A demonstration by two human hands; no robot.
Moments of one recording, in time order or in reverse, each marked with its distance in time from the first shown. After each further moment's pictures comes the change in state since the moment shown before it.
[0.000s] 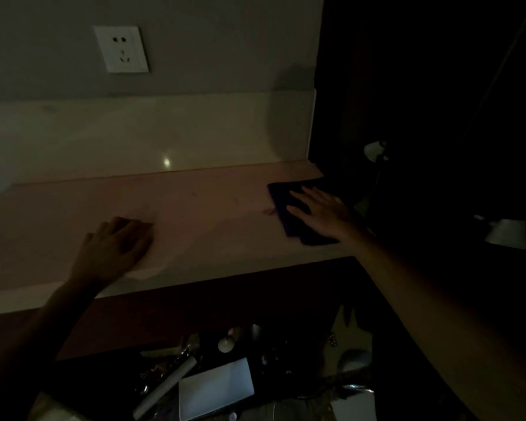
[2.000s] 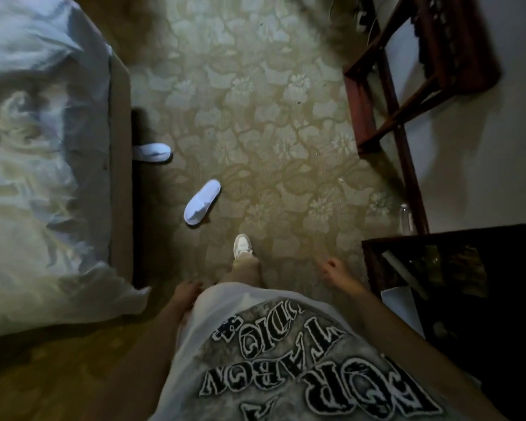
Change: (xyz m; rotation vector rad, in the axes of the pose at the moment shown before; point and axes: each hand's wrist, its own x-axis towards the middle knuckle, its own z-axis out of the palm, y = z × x) left_hand -0.875 -0.114 0.059 -1.404 0.420 -2.502; right_hand -0.381 -0.619 0.448 -0.043 -1.307 -0.409
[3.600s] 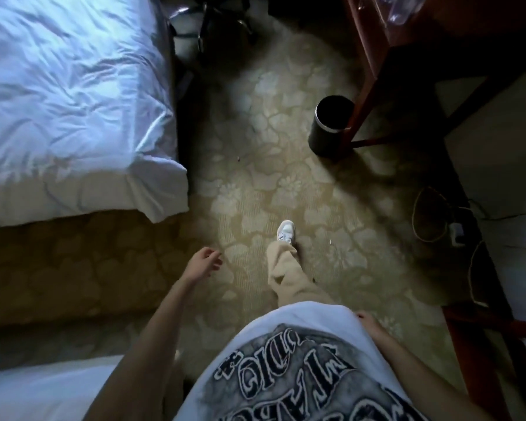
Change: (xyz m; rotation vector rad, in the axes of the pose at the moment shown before) left_hand 0.350 1.391 -0.281 0.329 0.028 0.443; right_hand 0.492 -1.185 -0.174 -0.058 0.009 0.069
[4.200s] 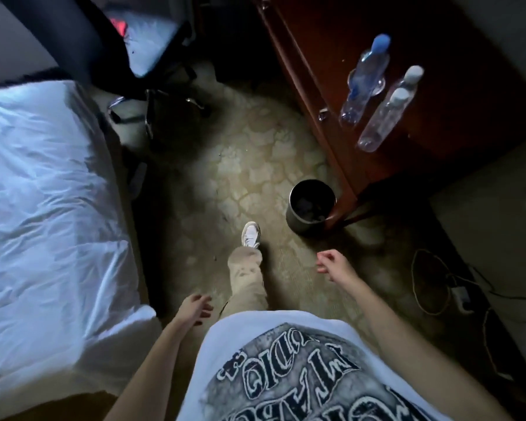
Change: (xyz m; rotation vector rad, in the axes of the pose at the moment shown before) left_hand 0.300 0.344 -0.068 0.046 -0.052 -0.167; right_hand 0.190 -0.498 -0.239 0.457 0.147 -0.277
